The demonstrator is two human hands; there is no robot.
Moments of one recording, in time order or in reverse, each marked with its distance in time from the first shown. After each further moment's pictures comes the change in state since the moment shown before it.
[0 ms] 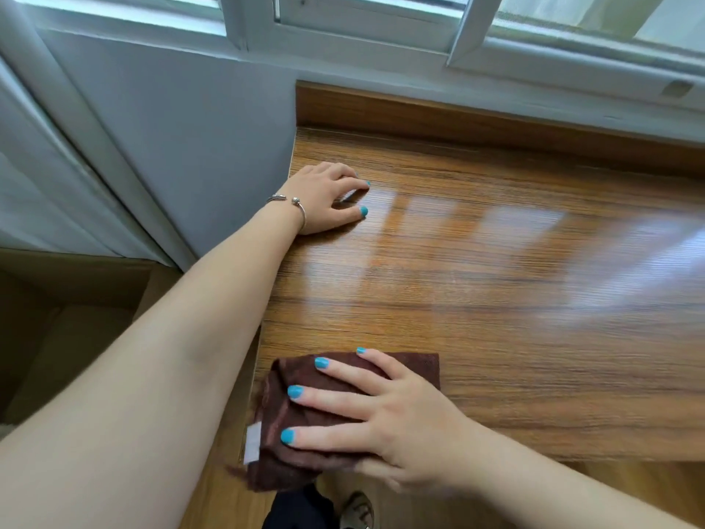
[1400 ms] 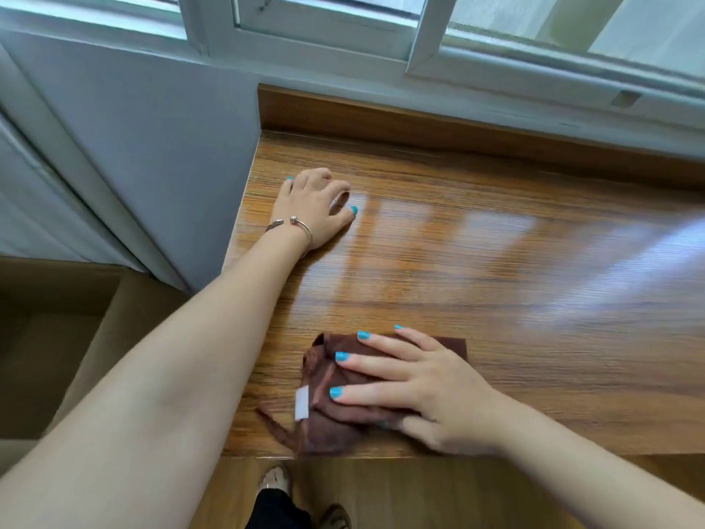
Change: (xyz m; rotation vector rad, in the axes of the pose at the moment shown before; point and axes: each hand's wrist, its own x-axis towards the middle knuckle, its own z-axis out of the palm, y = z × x) left_hand 0.018 0.064 0.025 0.026 0.117 -0.353; right_hand -0.073 0.067 -0.010 0.084 -0.029 0.082
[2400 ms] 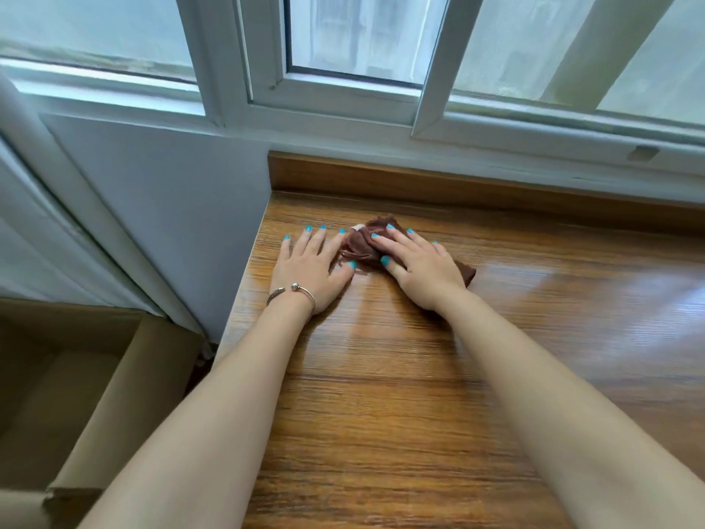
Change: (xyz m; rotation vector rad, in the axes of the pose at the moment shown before) left_hand 0.003 0.002 -0.001 0.033 -0.109 -0.158; right_hand 0.137 0.186 -0.039 0.013 0.088 0.662
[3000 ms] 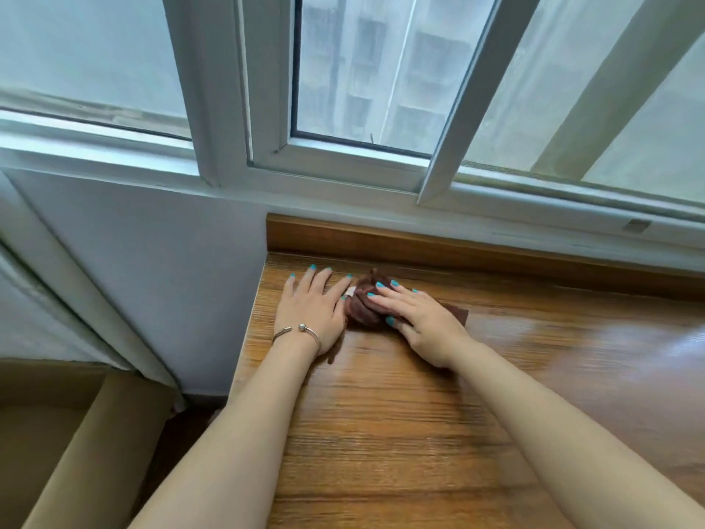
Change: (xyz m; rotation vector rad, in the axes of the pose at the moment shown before) left_hand 0.063 -0.010 -0.004 0.023 0.020 0.076; right_hand 0.038 0.017 -0.011 0.114 -0.011 -0.219
